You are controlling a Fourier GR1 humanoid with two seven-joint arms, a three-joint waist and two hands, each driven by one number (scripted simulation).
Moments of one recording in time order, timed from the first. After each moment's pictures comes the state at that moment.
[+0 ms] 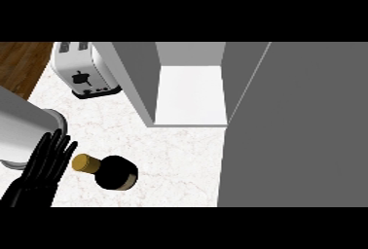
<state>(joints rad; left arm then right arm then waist) 0.32 0.11 0.06 -1.93 0.35 -0.25 0.00 -0.07 -0.16 0.08 -2.48 -0.14 0.04 0.61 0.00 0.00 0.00</state>
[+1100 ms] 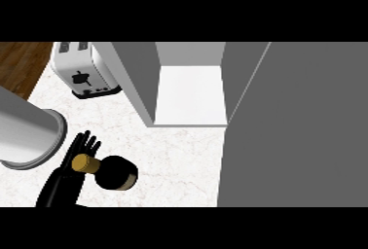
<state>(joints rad) 0.20 0.08 0.08 -1.53 0.24 -0.36 -0.25 -0.07 -0.11 0.09 -2.48 -0.12 0.07 0.63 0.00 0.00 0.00</state>
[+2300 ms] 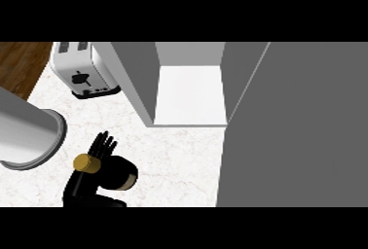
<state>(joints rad) 0.06 0.06 0.09 -1.17 0.16 -0.38 -0.45 -0.12 -0.11 0.04 -2.49 -0.13 0.09 0.68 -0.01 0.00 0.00</state>
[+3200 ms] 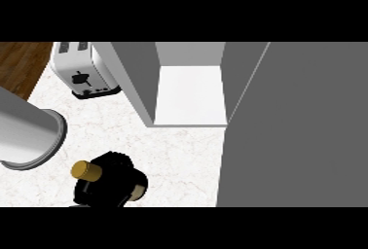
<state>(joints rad) -0.02 0.08 0.03 -1.03 0.09 -0.47 -0.60 -0.11 -0.09 0.05 -2.48 -0.11 0.10 0.66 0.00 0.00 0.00</state>
